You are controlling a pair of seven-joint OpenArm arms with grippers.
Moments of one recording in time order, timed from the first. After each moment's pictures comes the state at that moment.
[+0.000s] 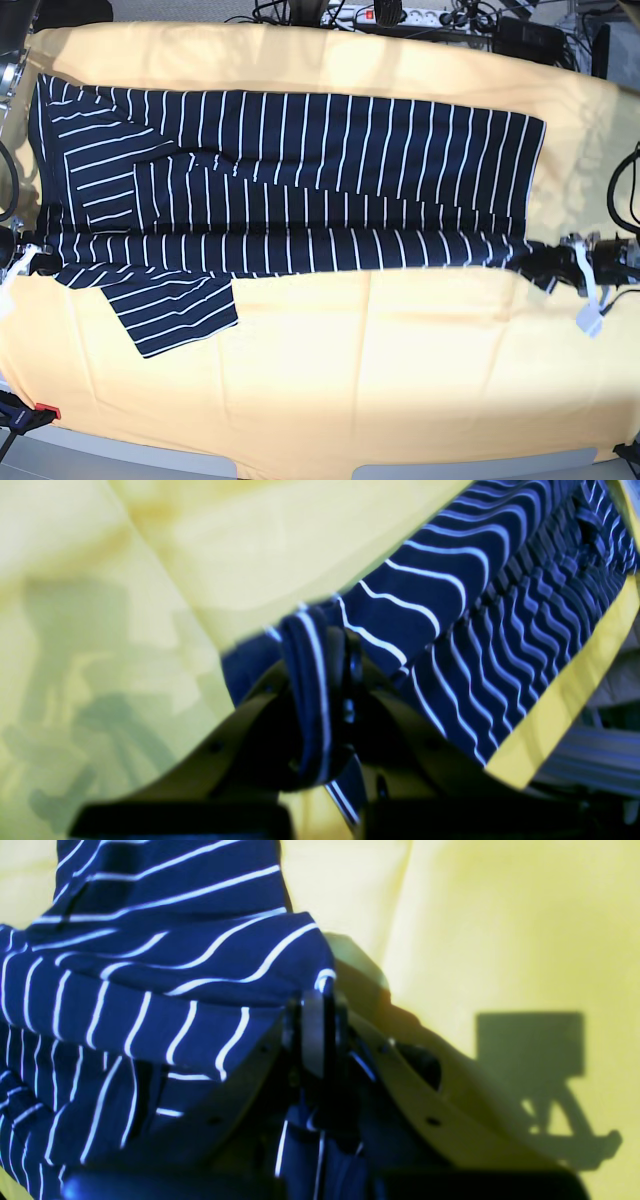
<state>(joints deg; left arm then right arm) -34.7 -57.6 37.8 62.6 -87.8 -43.8 56.4 22.9 40.1 12.2 51.8 48.1 41.8 -60.8</state>
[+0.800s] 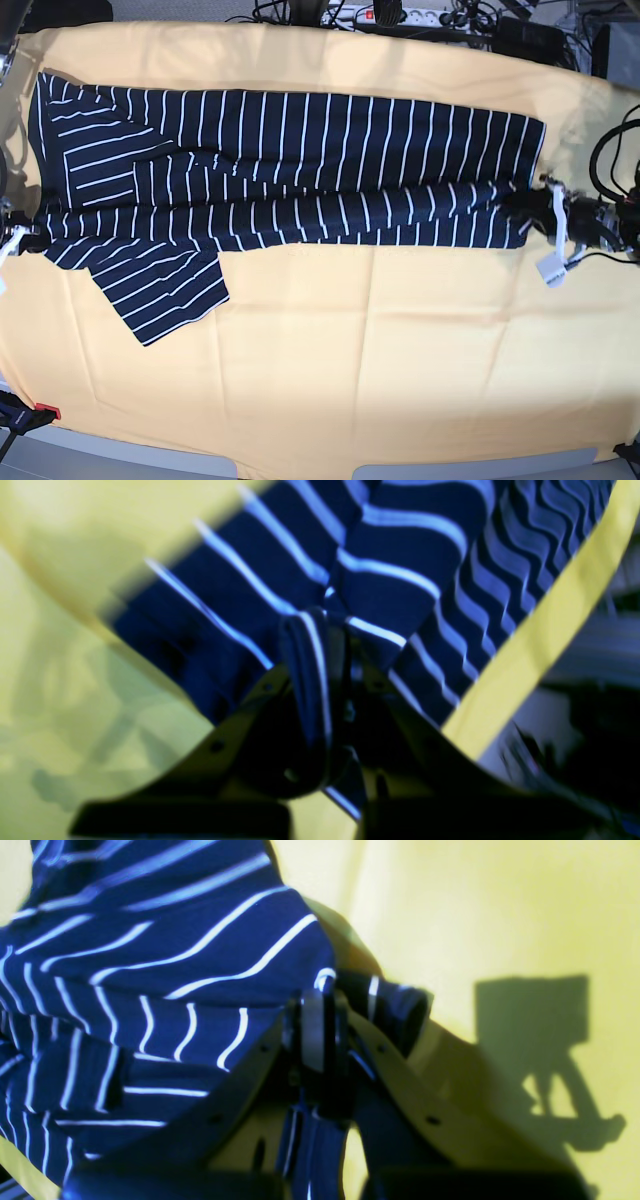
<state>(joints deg) -26.2 -59.1 37.9 74.4 -83.0 -43.8 63.9 19.5 43.1 12.2 52.0 50.9 41.9 -65.6</state>
